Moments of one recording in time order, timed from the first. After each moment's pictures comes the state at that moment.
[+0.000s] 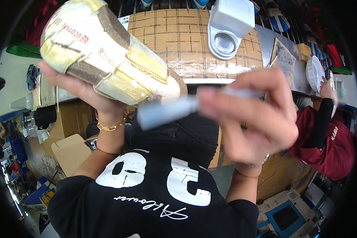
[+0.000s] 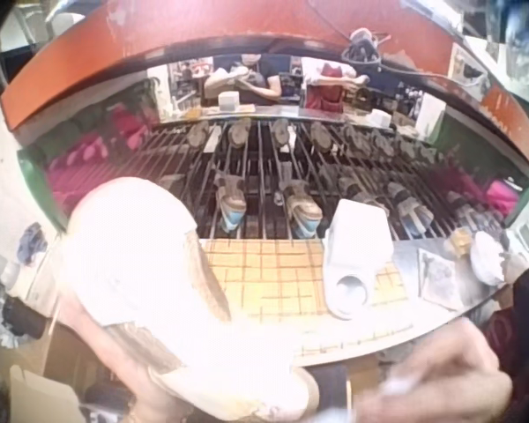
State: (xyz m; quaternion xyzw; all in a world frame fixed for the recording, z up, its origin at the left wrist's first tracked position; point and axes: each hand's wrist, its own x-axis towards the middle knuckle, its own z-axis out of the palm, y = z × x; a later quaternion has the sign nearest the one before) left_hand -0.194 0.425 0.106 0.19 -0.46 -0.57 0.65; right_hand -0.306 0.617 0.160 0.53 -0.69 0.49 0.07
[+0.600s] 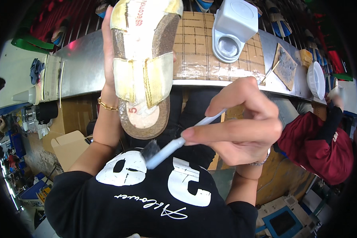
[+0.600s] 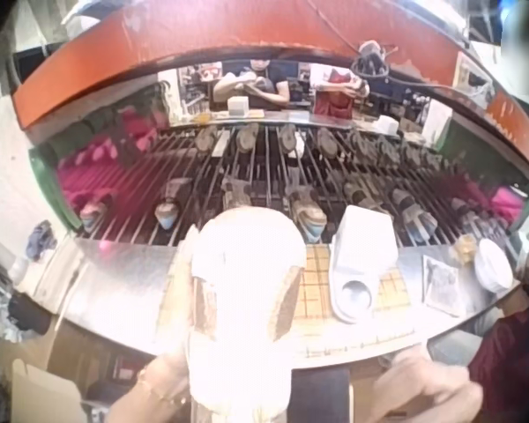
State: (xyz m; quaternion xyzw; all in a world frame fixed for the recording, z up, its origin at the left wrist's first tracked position) left_hand -0.203 0.405 0.088 -0.02 -0.34 -0.91 0.23; right_hand -0.319 0.615 0.151 0.64 -0.56 0.53 -0.06
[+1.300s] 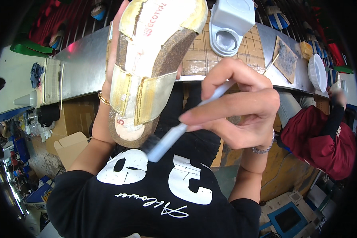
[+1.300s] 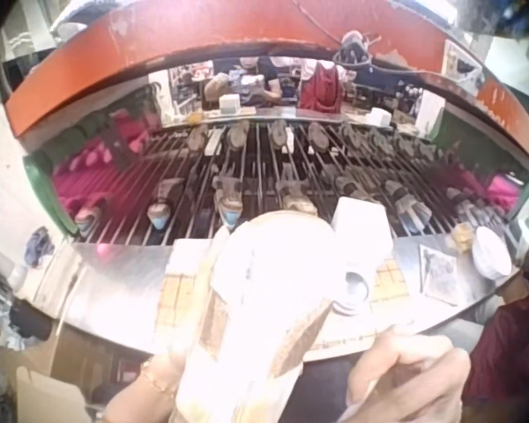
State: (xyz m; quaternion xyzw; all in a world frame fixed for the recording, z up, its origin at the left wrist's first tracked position) left_hand -0.225 0.417 0.084 -0.02 -0.42 -0.89 0.15; right_hand -0.327 0.611 0.150 0.61 -0.56 0.53 -0.16
